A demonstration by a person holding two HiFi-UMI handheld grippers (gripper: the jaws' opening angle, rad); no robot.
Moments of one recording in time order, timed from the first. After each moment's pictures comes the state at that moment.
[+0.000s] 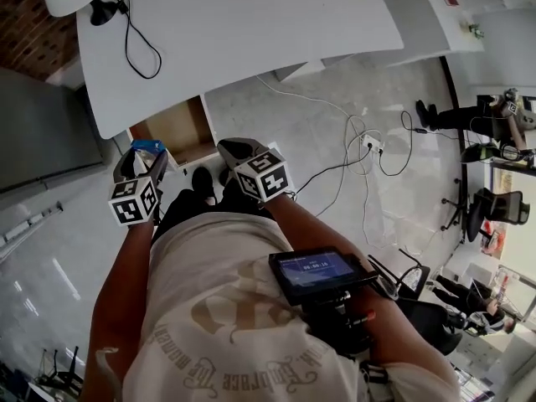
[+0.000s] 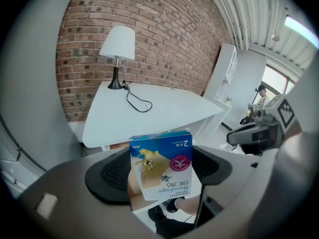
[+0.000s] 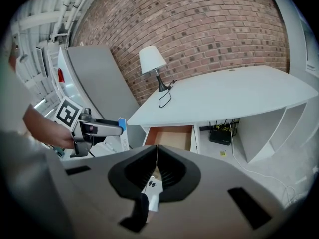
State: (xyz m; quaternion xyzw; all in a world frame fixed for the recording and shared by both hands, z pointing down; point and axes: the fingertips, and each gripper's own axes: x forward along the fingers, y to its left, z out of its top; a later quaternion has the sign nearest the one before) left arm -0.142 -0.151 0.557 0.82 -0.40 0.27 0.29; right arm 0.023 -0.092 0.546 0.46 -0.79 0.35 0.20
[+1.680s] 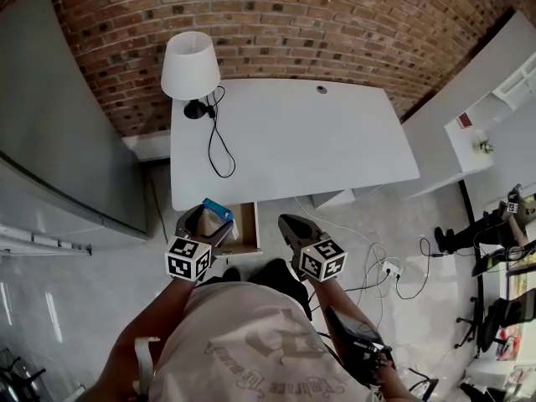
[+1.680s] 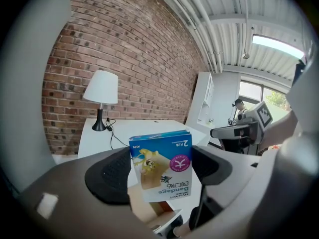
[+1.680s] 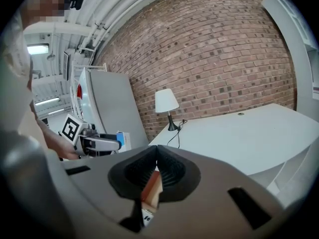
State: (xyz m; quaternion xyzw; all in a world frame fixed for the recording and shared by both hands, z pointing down) left arm -0.129 -0.165 0.396 0.90 -0.36 0.13 0.19; right arm 0.029 -0.130 0.375 0.48 -0.85 0.21 0.09
